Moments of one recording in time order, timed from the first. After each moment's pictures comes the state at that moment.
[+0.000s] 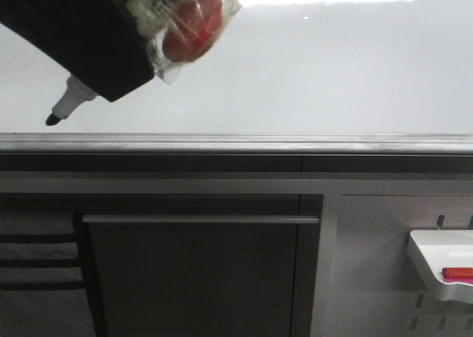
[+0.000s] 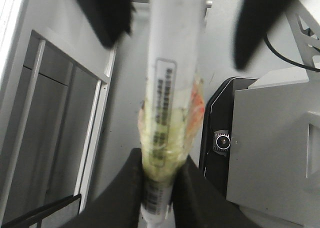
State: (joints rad) left arm -0.91 1.22 -1.11 -0.20 1.00 0.64; right arm 0.80 1.32 -1.39 0.34 1.23 -0.73
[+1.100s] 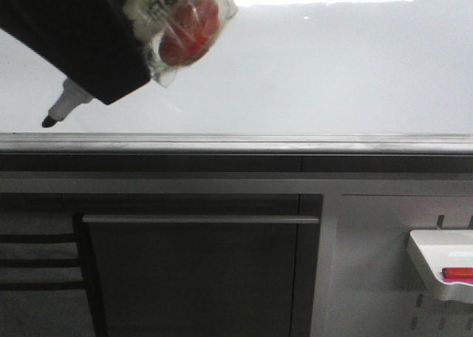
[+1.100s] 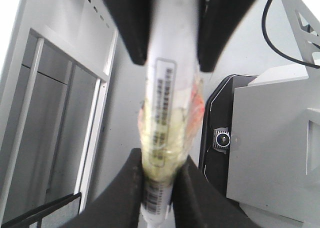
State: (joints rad) left arm -0.91 1.22 -1.11 -0.20 1.01 0.65; right arm 0.82 1.34 -1.41 0.32 1.25 -0.74
